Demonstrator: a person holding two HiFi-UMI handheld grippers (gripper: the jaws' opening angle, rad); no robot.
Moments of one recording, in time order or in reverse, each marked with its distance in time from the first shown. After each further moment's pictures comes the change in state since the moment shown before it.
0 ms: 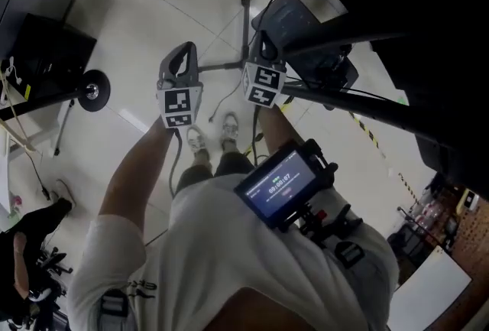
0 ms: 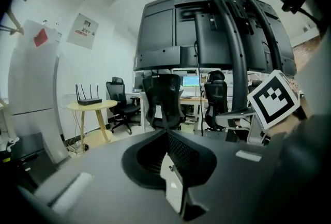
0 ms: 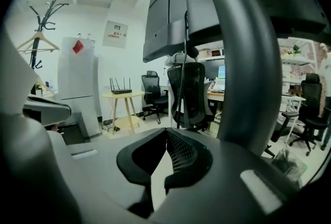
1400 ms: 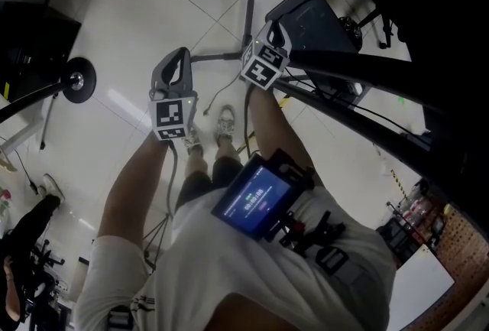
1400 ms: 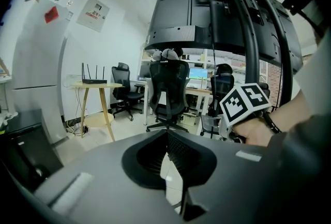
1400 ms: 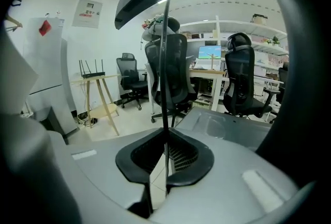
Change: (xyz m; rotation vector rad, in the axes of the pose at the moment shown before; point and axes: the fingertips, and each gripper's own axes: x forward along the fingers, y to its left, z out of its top) left arm 0.026 0.023 -0.093 -0.104 0.081 0.009; right arm 0.096 -0.031 -0.096 0.114 0.165 -0.248
